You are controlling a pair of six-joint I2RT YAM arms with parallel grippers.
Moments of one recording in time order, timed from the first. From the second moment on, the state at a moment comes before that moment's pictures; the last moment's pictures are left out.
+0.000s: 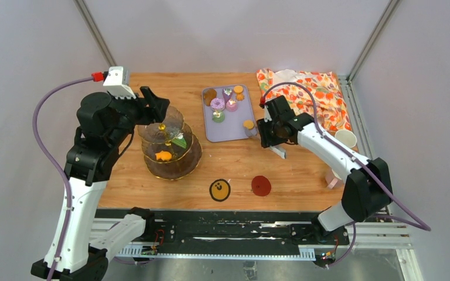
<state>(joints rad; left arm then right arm) -0.26 0.90 1.40 -0.64 0.04 -0.29 0.52 1.48 1.19 -0.69 0.02 0.14</state>
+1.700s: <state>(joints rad) -0.26 0.89 1.40 -0.64 0.01 -0.27 0.60 1.73 1.31 -0.60 0.19 0.22</state>
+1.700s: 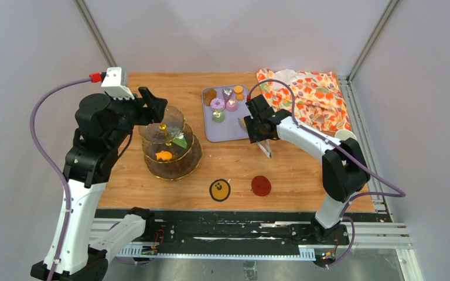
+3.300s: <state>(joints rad) -0.26 0.87 1.44 -0.67 -0.08 -0.28 0.84 1.47 1.73 -0.68 0.02 0.09</state>
